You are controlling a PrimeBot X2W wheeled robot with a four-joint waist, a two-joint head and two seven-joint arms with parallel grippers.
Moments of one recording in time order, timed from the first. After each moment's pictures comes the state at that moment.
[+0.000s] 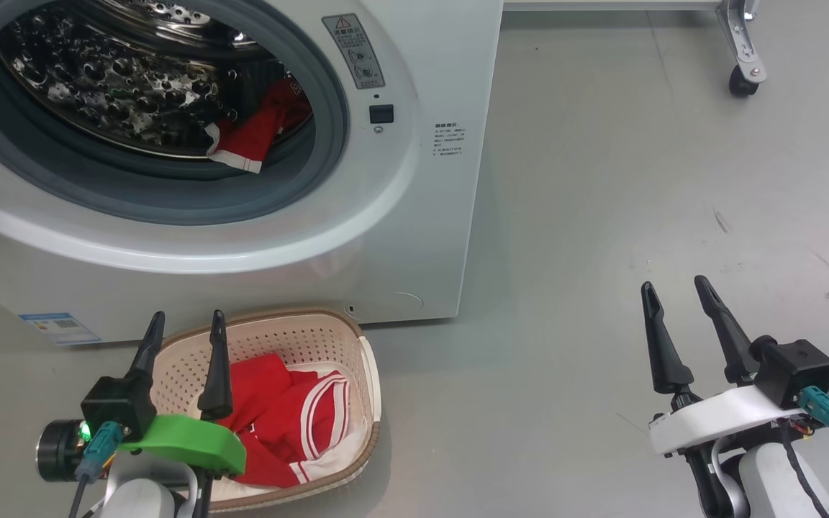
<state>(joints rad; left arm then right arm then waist) -0.14 0.03 -0.12 0.30 -0.28 0.03 -0.25 -0.07 -0.09 0.12 0.19 0.32 0.12 -0.25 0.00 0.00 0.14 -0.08</state>
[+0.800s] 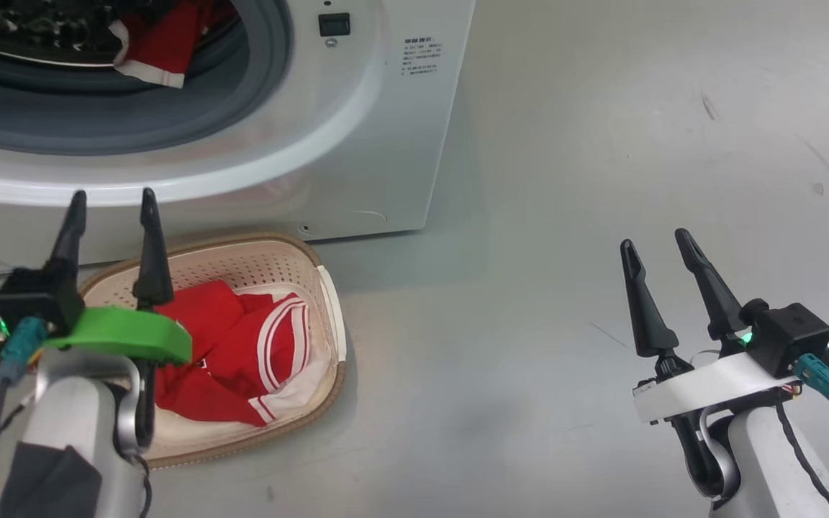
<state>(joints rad) -0.33 0.08 -0.07 0.24 -0.27 0.06 -0.20 -0.14 -0.10 0.18 0.13 0.34 0.12 -0.25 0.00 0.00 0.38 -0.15</state>
